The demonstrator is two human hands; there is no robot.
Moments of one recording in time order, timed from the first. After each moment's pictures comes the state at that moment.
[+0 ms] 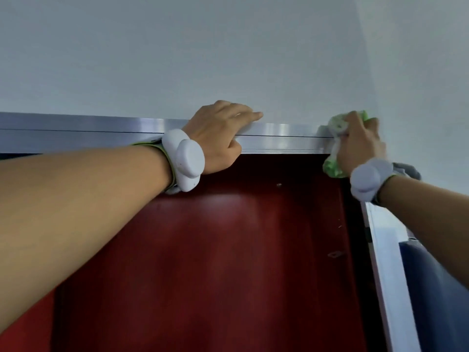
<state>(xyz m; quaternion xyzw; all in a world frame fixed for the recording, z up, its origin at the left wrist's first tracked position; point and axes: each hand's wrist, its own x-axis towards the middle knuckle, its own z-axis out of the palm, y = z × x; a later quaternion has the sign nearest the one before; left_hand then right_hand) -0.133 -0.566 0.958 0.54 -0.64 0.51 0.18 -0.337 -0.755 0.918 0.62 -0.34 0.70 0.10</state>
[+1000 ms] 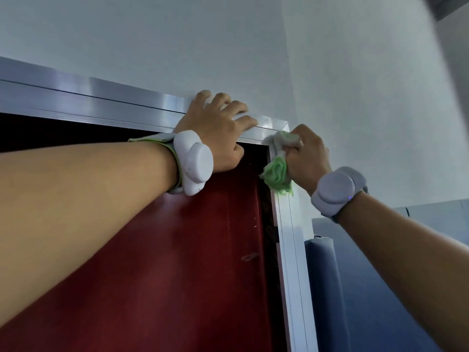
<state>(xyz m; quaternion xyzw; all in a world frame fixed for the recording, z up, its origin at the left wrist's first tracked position) -0.232 -0.722 0.946 0.51 -0.59 0.61 0.13 -0.399 -0.826 0.898 0.64 -0.28 0.71 0.05</state>
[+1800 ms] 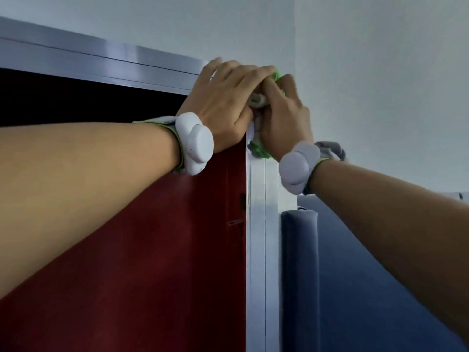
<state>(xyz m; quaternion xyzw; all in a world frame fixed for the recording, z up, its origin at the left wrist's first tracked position) -0.292 -0.757 0.915 0.47 -0.63 0.58 0.23 -0.406 -0.855 0.893 0.69 -0.14 0.67 0.22</state>
